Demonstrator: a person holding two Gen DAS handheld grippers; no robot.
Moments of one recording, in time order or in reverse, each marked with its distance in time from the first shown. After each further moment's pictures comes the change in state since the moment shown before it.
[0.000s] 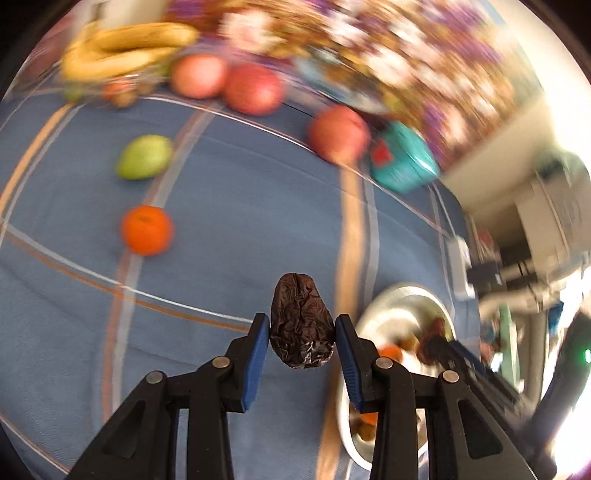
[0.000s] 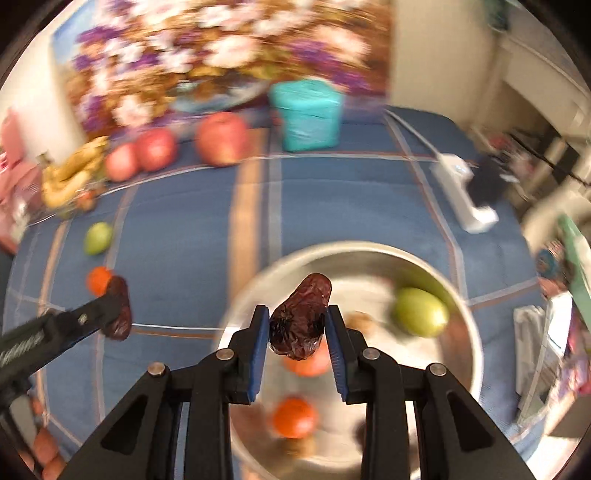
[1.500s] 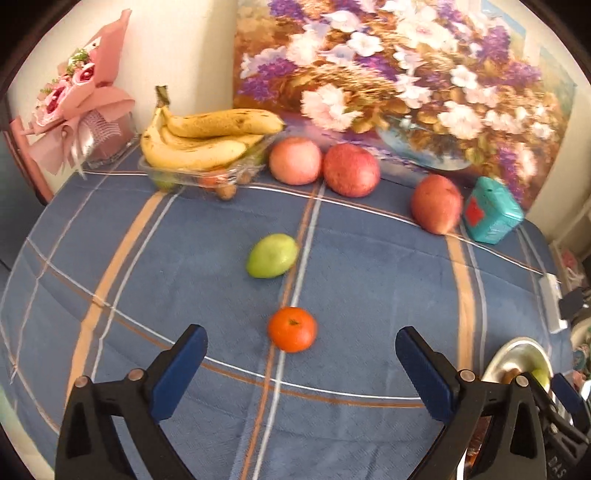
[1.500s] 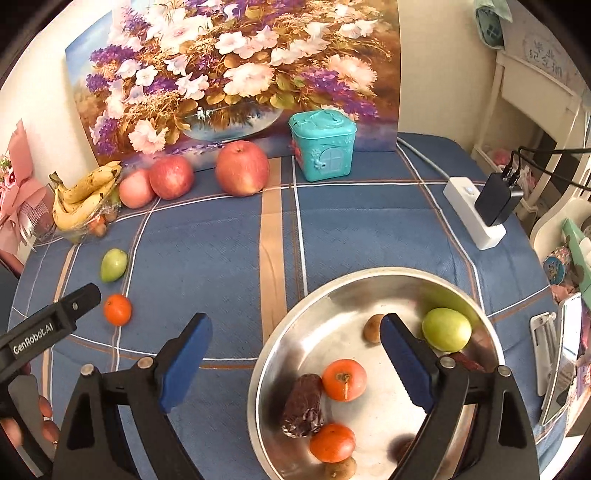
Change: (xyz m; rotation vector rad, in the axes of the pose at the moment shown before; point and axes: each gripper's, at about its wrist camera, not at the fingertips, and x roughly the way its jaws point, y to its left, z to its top) left arm -0.026 0.046 0.027 0.053 -0.253 0.429; right arm -0.006 0.046 0.001 -0.011 -0.138 0.054
